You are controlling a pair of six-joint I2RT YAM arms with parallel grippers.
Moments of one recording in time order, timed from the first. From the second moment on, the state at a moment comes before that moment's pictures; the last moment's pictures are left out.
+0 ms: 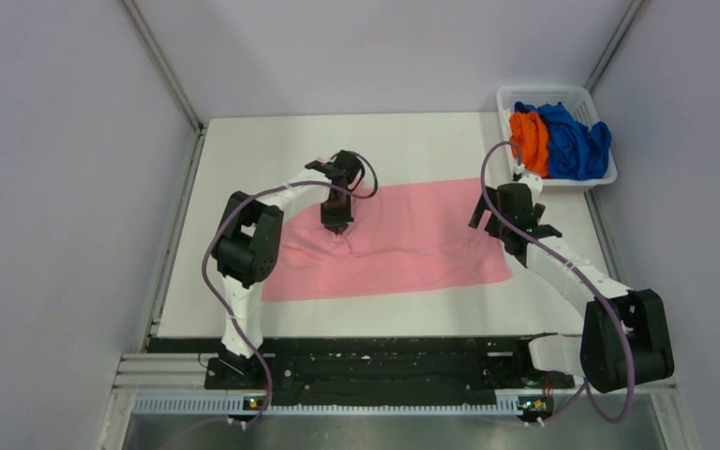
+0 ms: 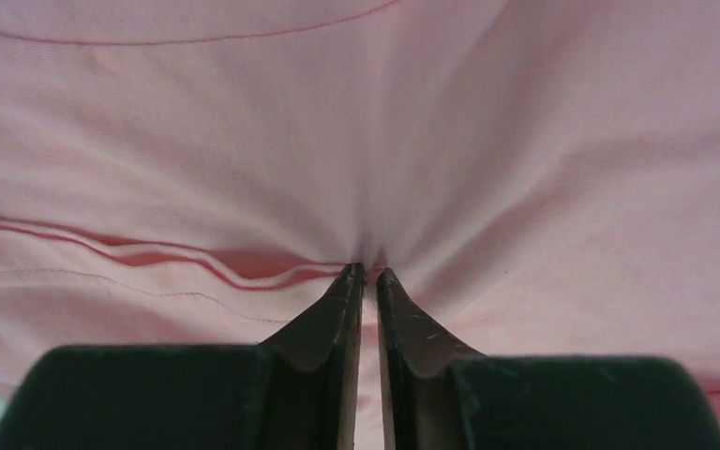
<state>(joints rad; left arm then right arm) -0.49 2.05 1.53 -0.79 -0.13 -0.51 0.21 1.26 0.69 -0.16 0.31 0.44</state>
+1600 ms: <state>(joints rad) -0.50 2.02 1.53 -0.82 -0.11 -0.57 0.21 1.21 0.65 -0.16 0.32 0.41</state>
